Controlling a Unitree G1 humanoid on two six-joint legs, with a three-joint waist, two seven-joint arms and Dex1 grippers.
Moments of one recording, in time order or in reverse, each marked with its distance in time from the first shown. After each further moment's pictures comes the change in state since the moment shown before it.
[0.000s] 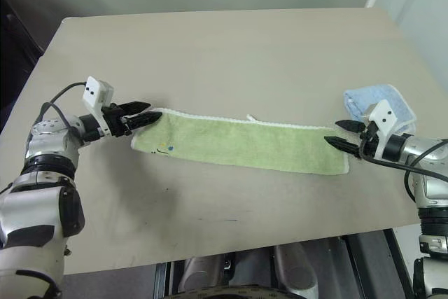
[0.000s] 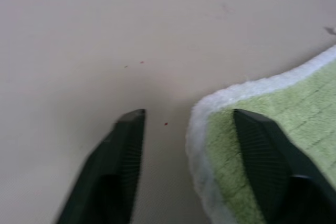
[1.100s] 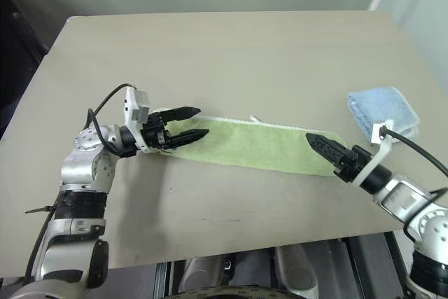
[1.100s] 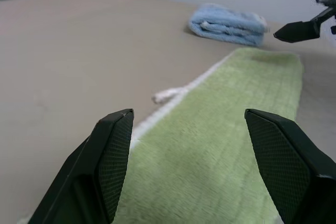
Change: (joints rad) left arm 0.434 -0.181 -0.068 -1.014 -0.256 0.288 -0.066; right arm 0.387 0.217 -0.335 -0.569 1.257 0.773 -0.990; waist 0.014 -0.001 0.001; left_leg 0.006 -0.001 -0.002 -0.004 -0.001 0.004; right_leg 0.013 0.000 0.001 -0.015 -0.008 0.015
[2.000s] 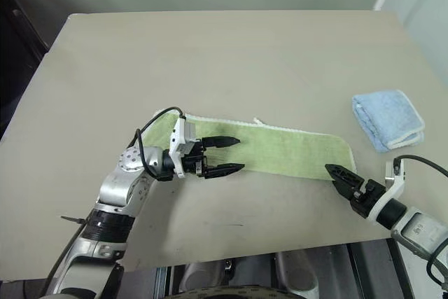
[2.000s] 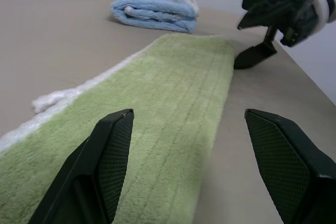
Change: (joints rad) left arm 0.132 -0.086 -0.194 -0.207 0.027 -0.035 0.047; right arm 0.219 -0.136 0.052 0.147 0.336 -0.119 -0.213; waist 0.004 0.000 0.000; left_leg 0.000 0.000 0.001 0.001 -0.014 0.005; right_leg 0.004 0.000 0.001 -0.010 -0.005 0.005
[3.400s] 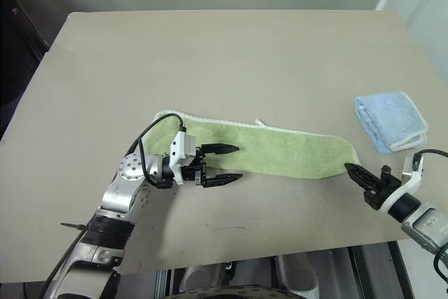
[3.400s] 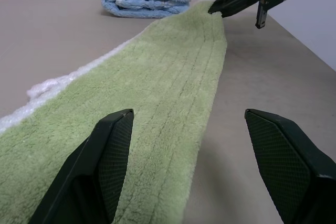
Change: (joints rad) left arm 0.011 0.008 -0.031 0.112 0.040 -0.196 -0.031; right arm -0.034 0.001 -0.073 0.091 0.002 0.010 0.009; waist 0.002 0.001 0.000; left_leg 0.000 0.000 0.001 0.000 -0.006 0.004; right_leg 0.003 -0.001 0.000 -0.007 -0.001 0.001
